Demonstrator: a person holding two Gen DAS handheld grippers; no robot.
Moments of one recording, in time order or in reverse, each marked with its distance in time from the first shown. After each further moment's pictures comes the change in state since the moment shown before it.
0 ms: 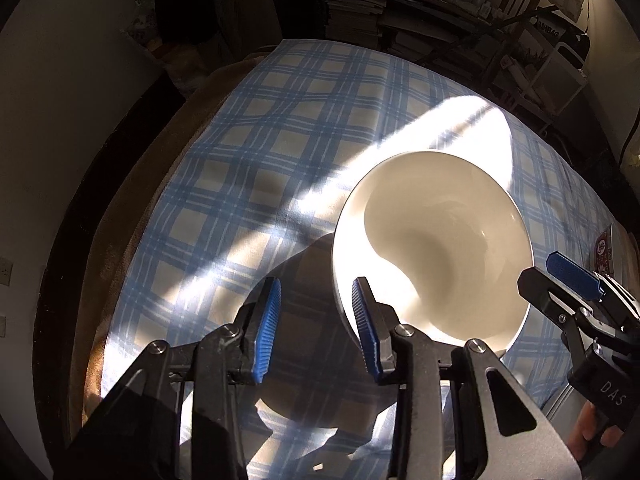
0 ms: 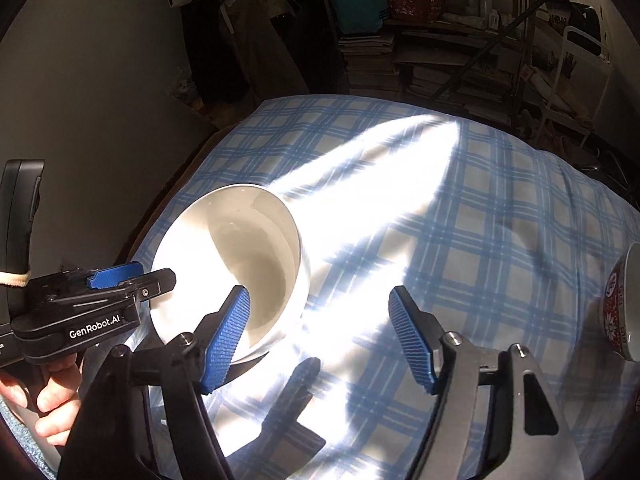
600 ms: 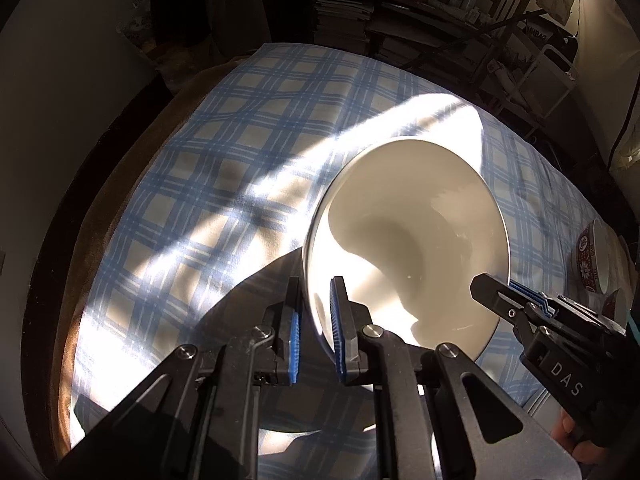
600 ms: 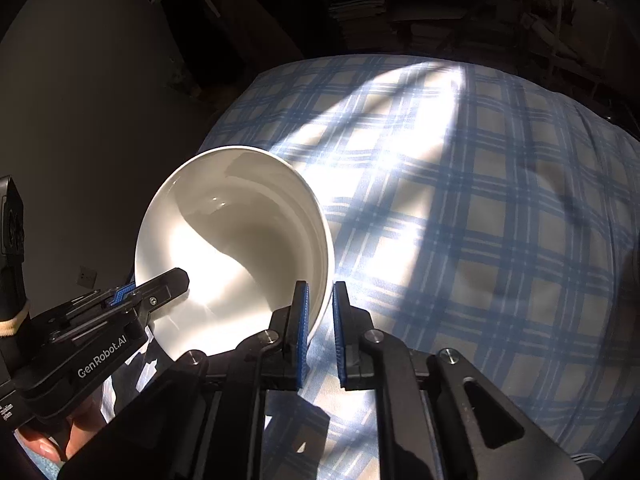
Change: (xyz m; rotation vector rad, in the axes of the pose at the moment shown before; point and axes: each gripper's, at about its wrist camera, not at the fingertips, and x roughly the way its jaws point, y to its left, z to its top) left arm -0.015 -0.038 -0.020 -0.009 -0.026 -0.027; right arm 0.000 -0.012 -0.019 0.081 0.081 0.052
